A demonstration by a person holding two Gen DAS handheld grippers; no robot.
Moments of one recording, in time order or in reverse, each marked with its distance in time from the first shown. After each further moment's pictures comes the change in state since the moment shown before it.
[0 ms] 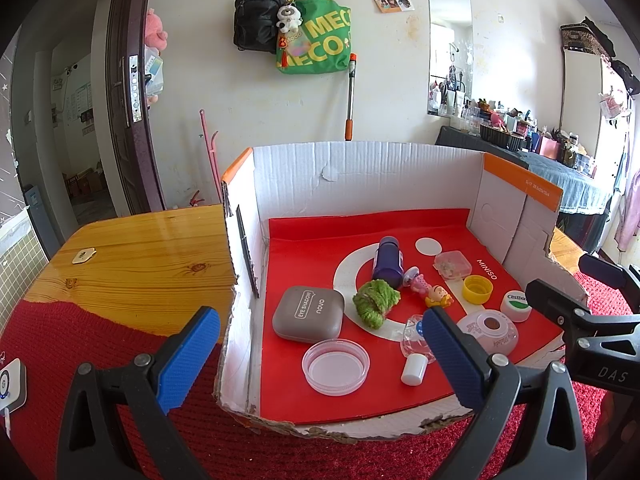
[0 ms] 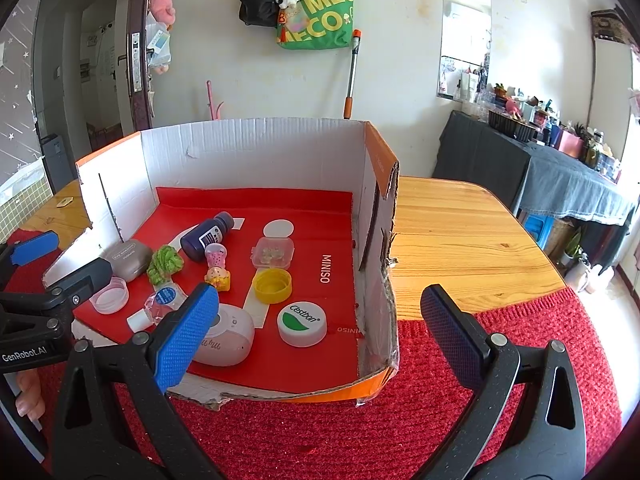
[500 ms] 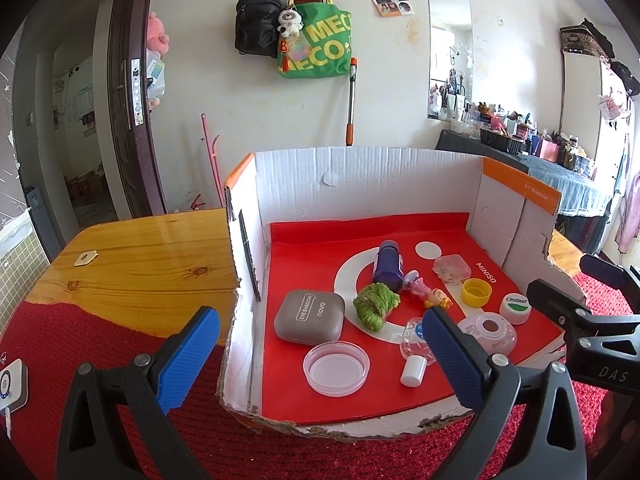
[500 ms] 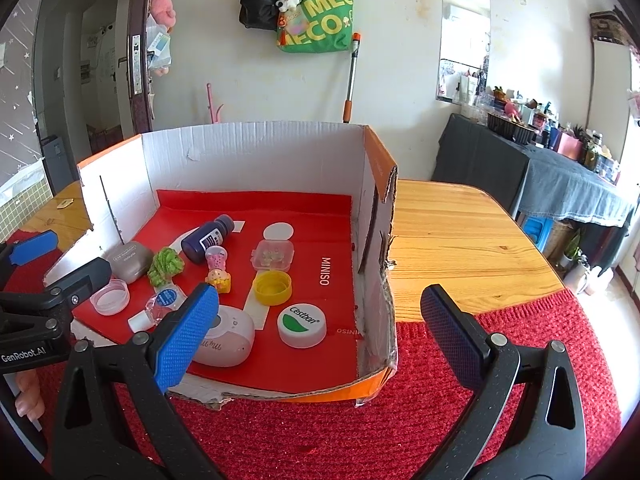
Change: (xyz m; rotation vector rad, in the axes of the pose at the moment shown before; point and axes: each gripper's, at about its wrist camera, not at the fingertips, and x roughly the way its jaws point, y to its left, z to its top) left arm -0.005 0.001 0.000 -0.005 -0.021 0.005; right arm -0.003 -0.001 -0.002 0.003 -0.018 -0.004
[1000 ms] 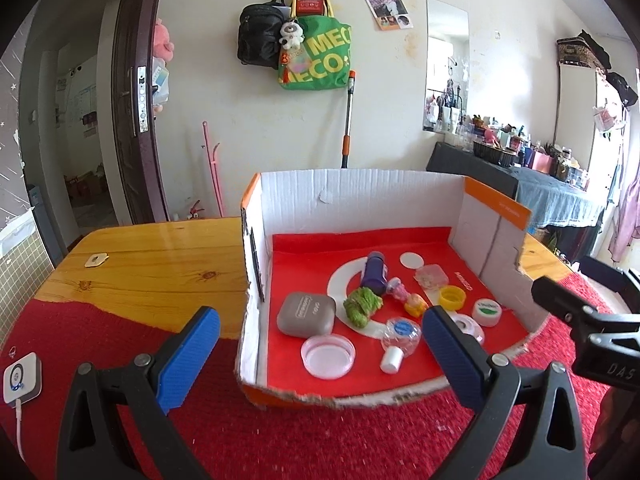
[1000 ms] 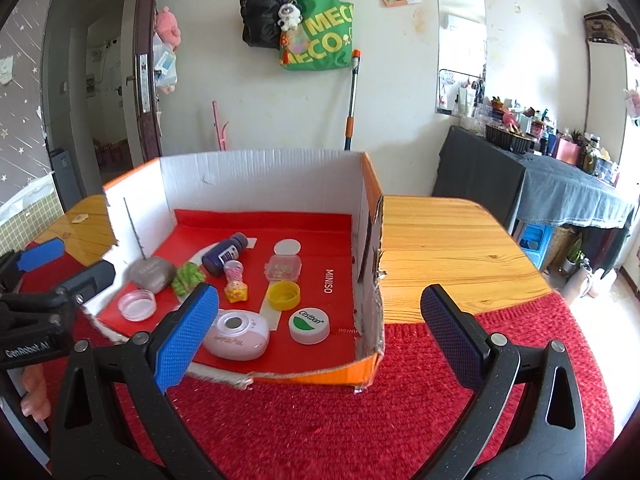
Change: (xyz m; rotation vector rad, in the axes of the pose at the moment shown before) left arm -0.041 0.000 0.004 -0.015 -0.018 -0.023; right arm -0.041 0.001 0.007 0.016 -0.051 0.019
